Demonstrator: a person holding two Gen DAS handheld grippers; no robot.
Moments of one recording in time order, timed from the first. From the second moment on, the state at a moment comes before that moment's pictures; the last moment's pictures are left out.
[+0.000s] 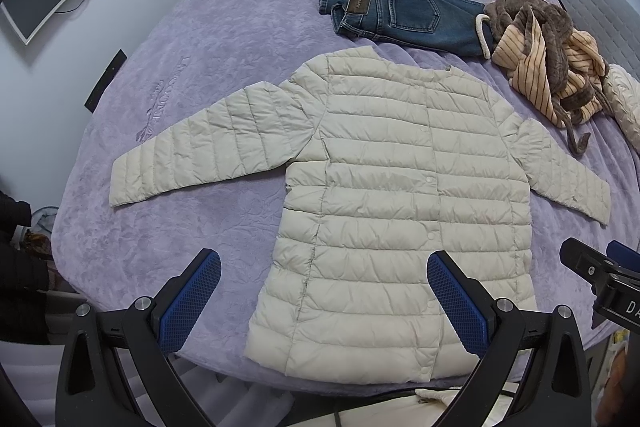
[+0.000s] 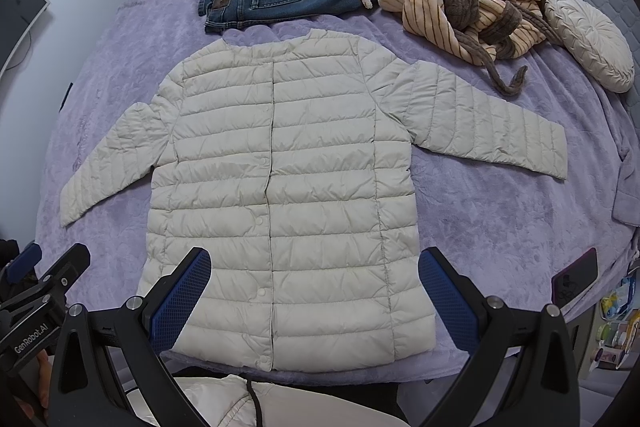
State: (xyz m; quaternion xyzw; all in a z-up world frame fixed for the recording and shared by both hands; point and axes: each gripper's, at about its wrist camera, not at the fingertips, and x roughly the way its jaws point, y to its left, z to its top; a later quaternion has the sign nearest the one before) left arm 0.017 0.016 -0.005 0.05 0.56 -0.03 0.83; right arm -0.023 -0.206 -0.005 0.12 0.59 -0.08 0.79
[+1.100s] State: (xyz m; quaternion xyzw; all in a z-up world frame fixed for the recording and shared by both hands) left arm 0.052 0.109 -0.063 -0.04 0.61 -0.03 0.79; right arm -0.003 -0.164 -0.033 0.13 0.64 -0.08 0.76
